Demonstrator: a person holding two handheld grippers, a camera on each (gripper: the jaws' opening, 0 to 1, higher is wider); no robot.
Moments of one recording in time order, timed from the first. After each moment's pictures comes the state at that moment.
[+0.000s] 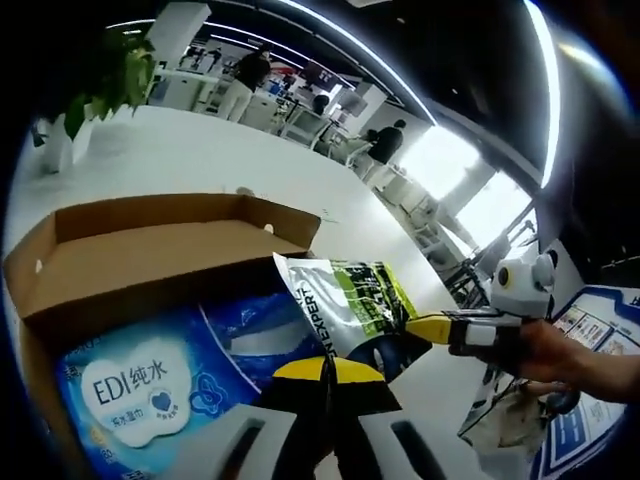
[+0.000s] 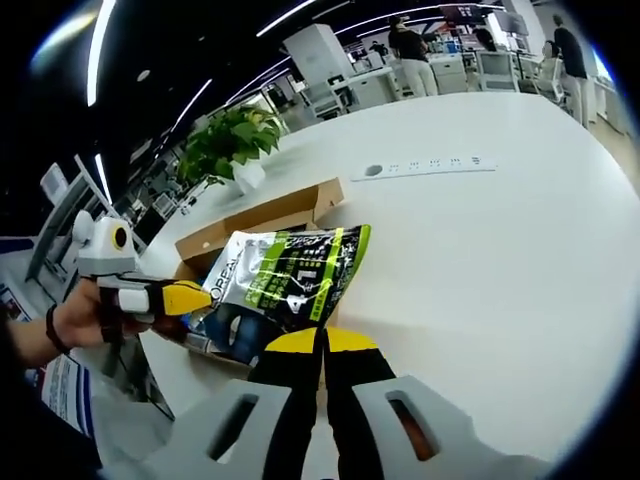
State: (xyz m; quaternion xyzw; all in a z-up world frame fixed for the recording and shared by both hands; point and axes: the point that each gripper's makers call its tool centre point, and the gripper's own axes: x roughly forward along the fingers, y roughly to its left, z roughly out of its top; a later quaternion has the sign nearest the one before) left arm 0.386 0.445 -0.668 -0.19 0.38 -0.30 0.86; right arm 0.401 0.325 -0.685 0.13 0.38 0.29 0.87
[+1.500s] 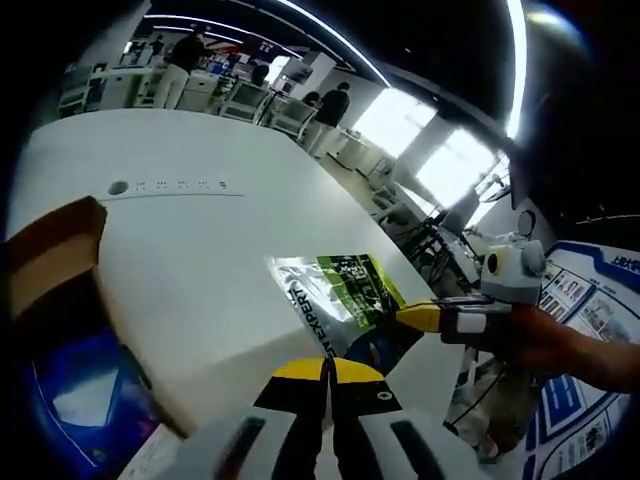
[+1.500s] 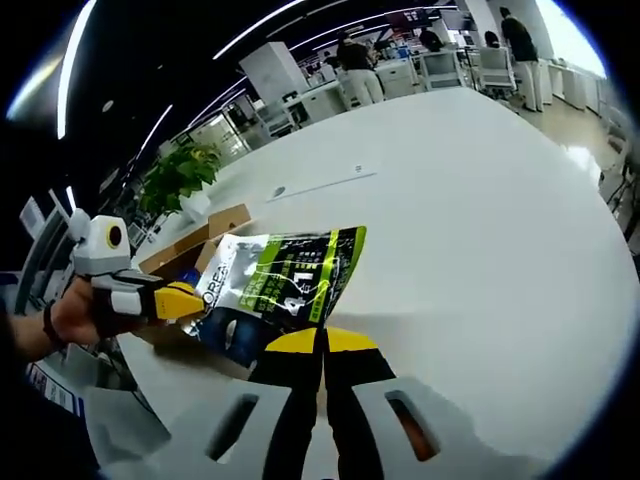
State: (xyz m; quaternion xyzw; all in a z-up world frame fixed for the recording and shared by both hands) left arm 0.390 0.279 -0.676 -0.15 0.40 -0.40 0.81; right arm 0.391 0.157 -0.694 0.15 0.38 0.21 0.89
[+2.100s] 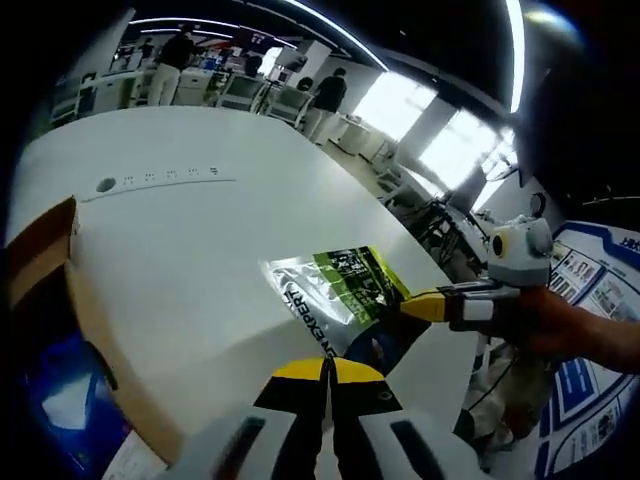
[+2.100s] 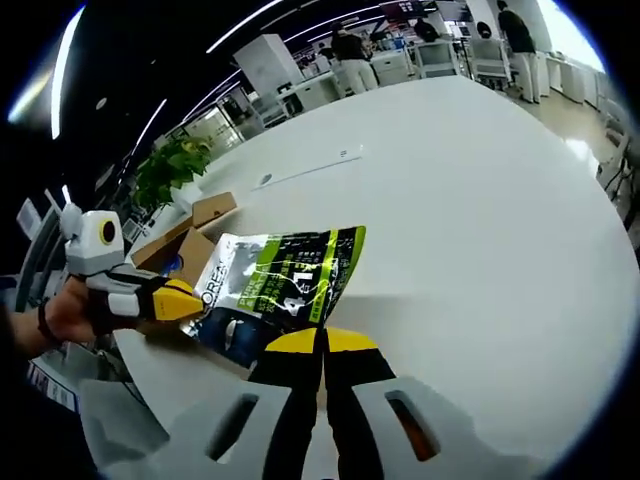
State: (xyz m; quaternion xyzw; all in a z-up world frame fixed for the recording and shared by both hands) left arm 0.382 0.258 -0.703 -0.10 0.42 -0.39 0.81; right arm 0.384 0.140 -0.724 0.15 0.40 0.20 0.88
